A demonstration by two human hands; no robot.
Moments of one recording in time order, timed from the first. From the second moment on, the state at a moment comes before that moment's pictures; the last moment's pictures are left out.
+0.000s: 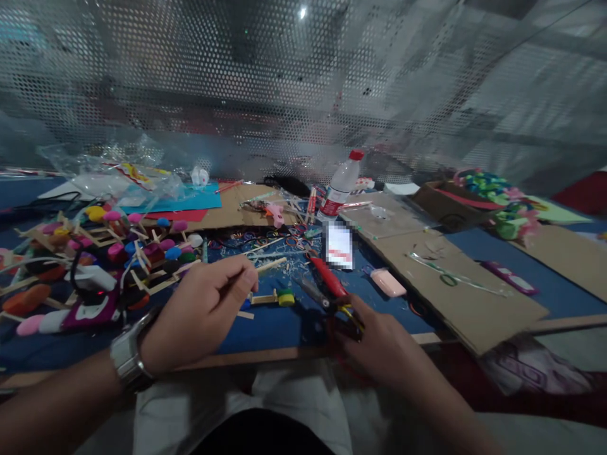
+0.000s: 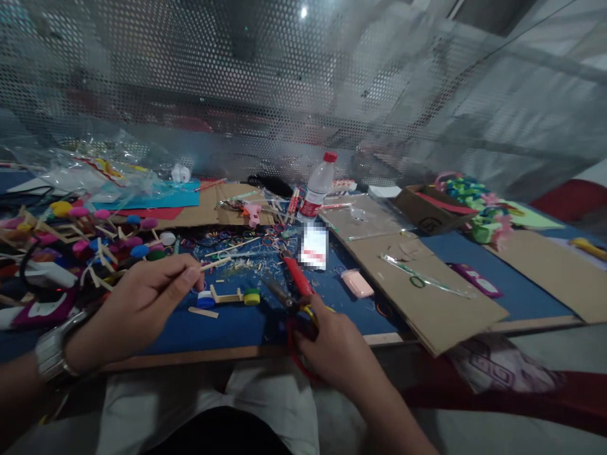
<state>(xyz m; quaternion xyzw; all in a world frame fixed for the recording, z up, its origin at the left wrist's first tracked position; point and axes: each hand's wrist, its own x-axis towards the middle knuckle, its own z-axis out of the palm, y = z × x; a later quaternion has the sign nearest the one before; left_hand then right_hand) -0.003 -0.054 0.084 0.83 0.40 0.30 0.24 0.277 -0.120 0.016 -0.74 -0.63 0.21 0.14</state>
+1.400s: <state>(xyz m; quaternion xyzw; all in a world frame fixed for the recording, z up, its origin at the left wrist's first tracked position) -0.001 -0.034 0.083 0.92 0.22 0.23 0.24 0.218 -0.050 0.069 -0.20 -0.65 0.68 0.27</state>
